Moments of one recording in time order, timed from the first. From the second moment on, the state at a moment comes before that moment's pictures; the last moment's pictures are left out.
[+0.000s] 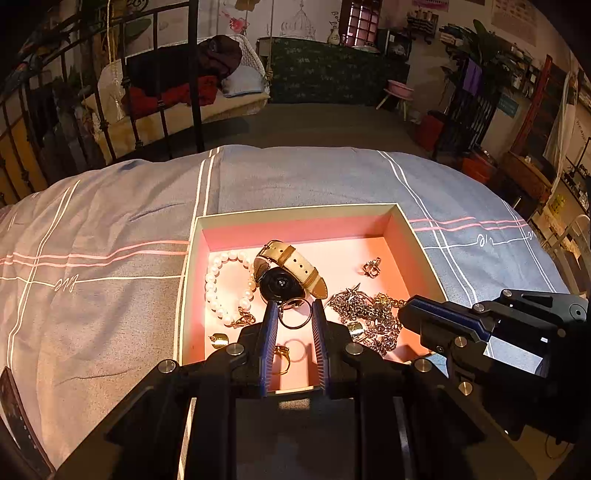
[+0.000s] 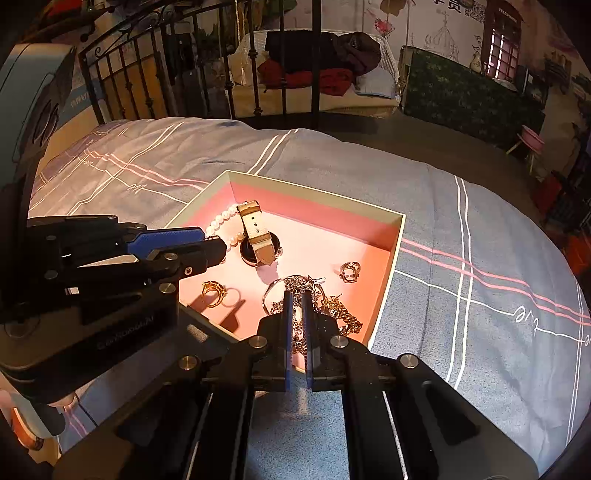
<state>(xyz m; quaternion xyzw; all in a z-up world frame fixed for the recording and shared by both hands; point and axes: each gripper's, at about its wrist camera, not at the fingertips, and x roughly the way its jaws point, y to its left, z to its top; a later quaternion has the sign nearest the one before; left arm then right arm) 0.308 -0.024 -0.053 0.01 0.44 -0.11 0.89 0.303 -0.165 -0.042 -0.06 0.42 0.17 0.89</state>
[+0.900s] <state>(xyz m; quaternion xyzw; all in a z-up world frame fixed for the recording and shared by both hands) 0.234 -0.017 -0.005 -0.01 0.33 -0.09 0.94 0.228 -0.175 -0.018 -0.04 0.34 0.14 0.93</state>
